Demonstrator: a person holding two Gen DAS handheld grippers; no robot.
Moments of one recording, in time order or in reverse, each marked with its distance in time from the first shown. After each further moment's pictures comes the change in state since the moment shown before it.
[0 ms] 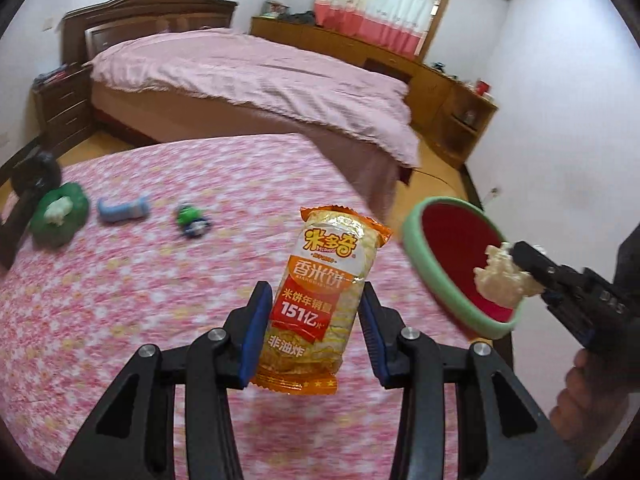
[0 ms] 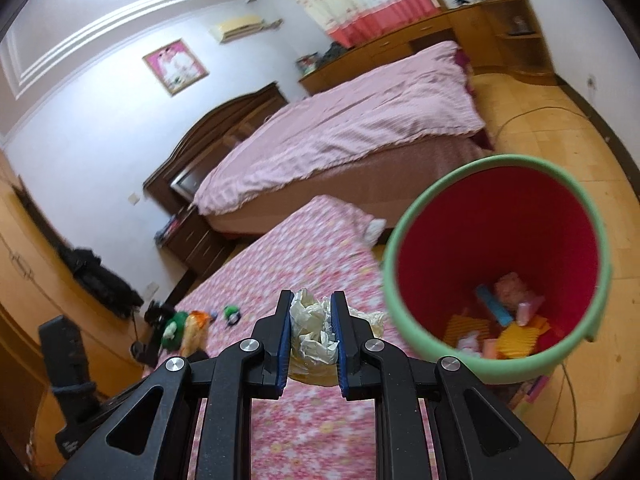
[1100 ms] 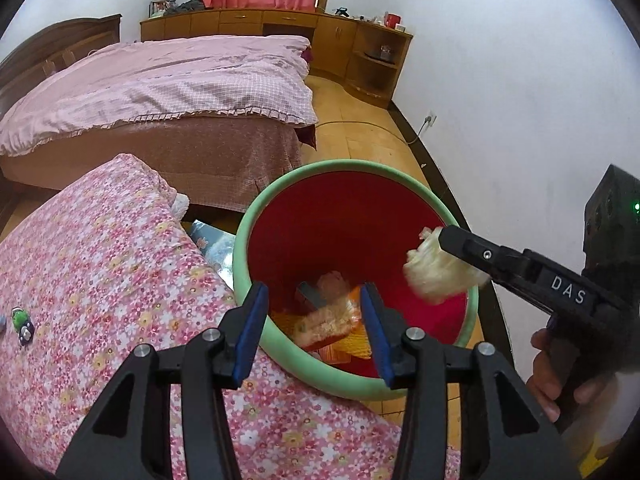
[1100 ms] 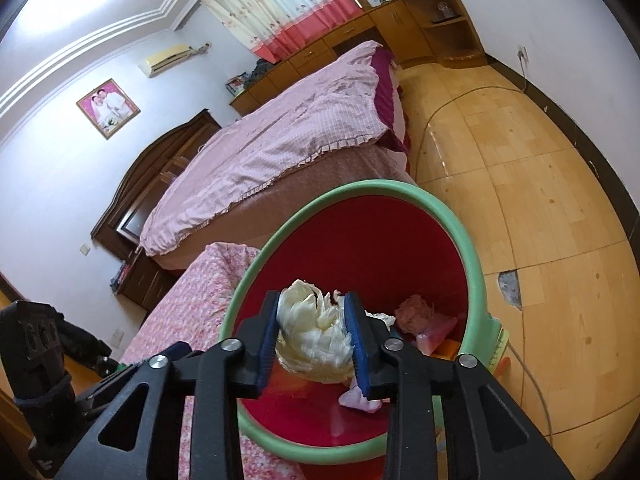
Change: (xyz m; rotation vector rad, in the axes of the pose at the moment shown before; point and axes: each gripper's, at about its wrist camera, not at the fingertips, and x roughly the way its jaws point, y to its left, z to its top) left arm 0.108 -0.152 0.025 0.297 0.130 -0.147; right arm -0.001 -0.128 0.039 0.146 -0.023 -0.143
